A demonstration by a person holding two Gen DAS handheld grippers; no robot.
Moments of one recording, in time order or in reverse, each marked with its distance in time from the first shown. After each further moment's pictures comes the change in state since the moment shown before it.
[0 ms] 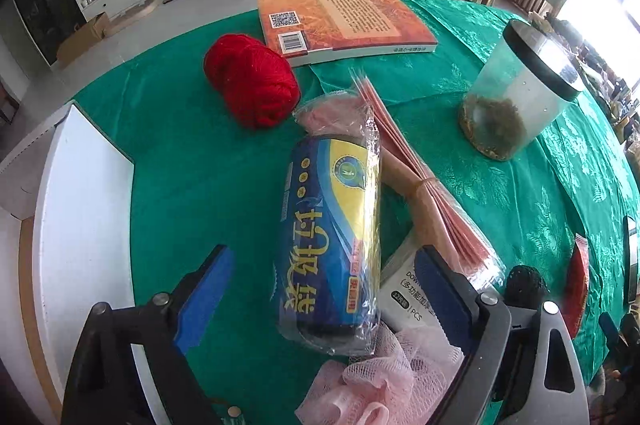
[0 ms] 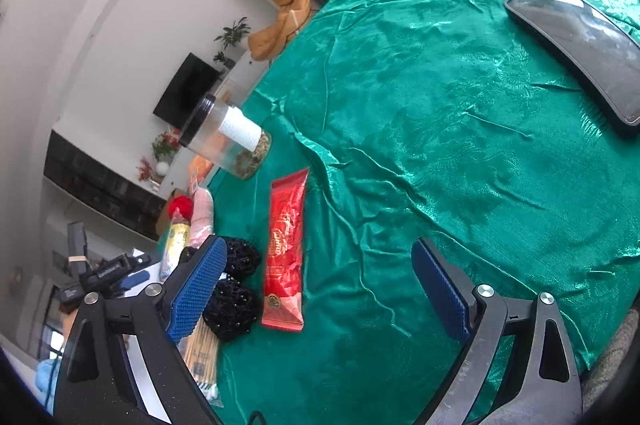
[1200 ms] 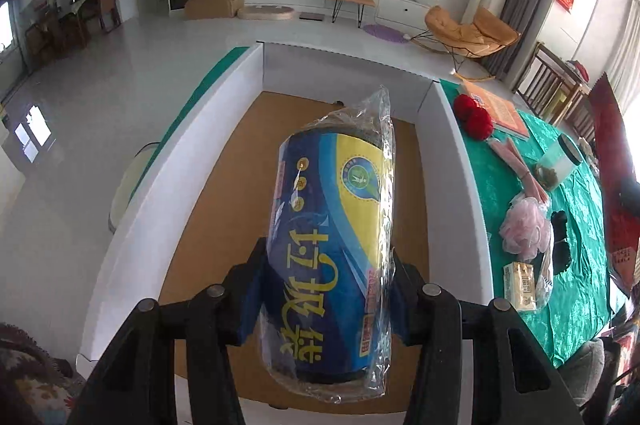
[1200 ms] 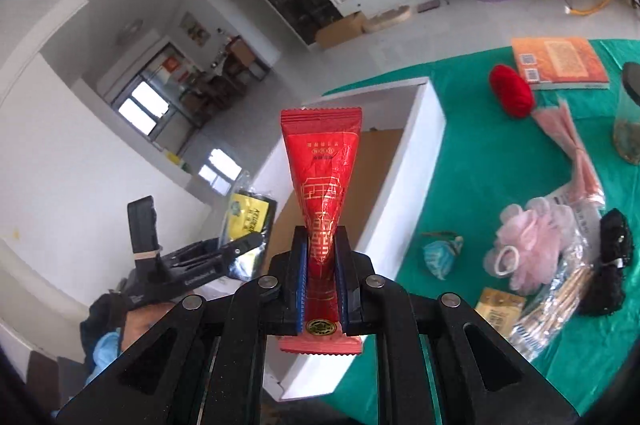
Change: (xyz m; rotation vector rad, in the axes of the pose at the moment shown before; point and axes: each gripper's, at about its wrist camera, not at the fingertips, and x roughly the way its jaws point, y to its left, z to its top) left arm -0.224 0.248 -0.273 -0.418 -0.250 0.133; right arm 0.042 0.363 -0.143 -0.679 0.579 0.479
